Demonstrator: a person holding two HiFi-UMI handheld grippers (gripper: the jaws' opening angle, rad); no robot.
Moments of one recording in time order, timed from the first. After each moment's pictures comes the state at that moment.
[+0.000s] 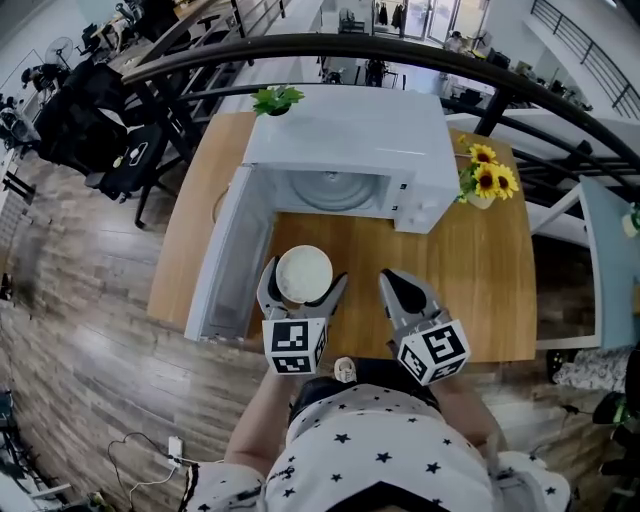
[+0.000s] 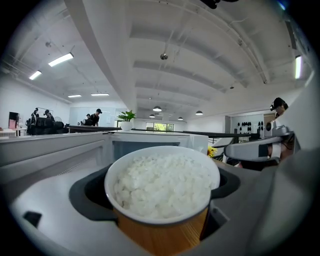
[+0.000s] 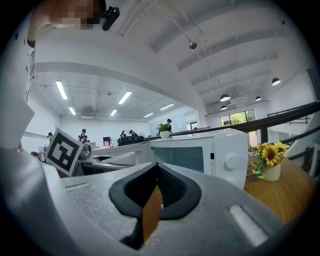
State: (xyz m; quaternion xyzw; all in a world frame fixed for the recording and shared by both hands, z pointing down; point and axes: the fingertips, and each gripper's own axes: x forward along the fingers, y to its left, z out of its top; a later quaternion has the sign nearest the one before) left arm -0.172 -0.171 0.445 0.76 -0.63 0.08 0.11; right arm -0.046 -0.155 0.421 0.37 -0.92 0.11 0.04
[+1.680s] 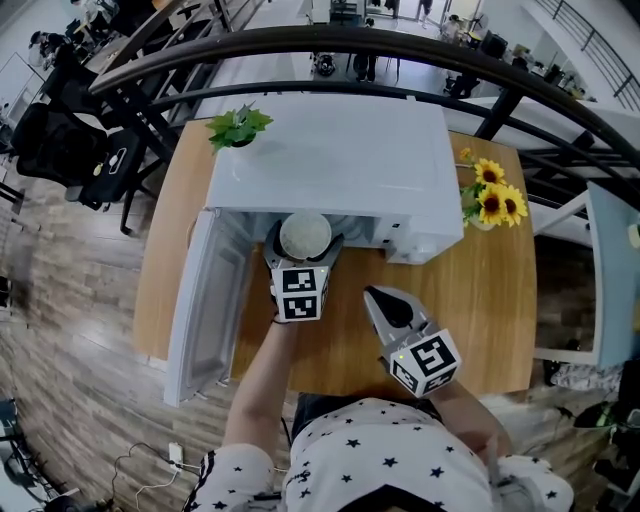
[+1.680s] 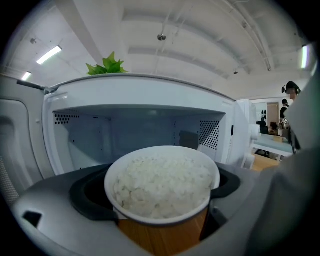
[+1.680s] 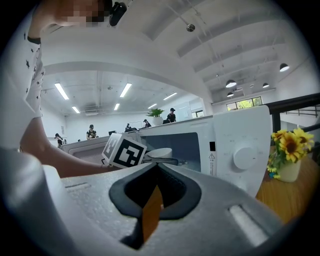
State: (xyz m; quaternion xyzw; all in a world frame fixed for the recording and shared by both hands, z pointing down) left arm -0.168 -0.383 0.528 0.75 -0.63 0.14 0.12; right arm -0.051 -0.251 0.467 0.33 -0.93 0.14 0.09
